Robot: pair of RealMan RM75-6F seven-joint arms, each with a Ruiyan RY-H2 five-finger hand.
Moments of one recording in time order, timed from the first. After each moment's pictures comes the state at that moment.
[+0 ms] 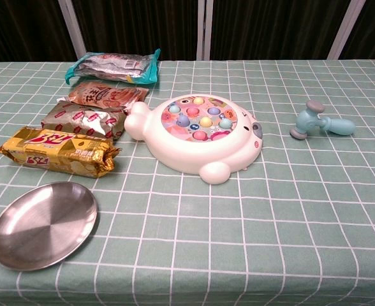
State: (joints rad) left arm -0.09 -1.17 -0.03 -1.58 1.49 1.48 0.16; right arm 0.12 -1.08 0.06 -1.67 -1.51 1.43 -0.10
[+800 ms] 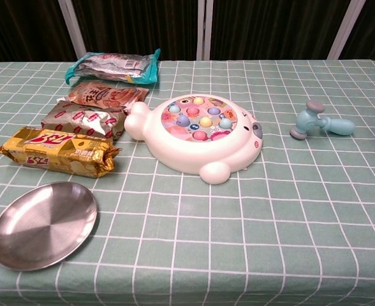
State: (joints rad) left arm -0.06 -1.18 -0.02 -1.58 1.50 1.51 0.15; right arm 0.41 -1.15 0.13 -1.59 -1.45 1.03 -0.09
